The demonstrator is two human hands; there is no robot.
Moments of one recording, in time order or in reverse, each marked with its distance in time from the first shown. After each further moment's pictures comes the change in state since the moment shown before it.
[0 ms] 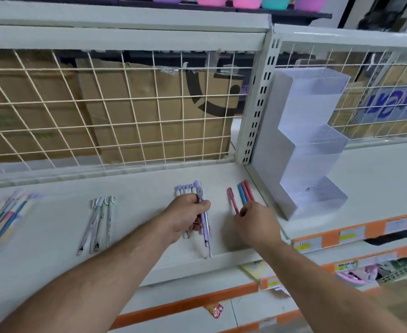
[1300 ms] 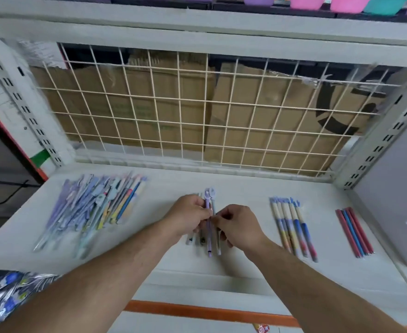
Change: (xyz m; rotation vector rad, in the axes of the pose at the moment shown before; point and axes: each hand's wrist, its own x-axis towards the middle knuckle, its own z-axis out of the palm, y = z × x) left_hand -0.068 -0.057 -0.205 0.101 0.359 0.024; right_hand -0.063 -0.213 0.111 0.540 -0.490 -0.188
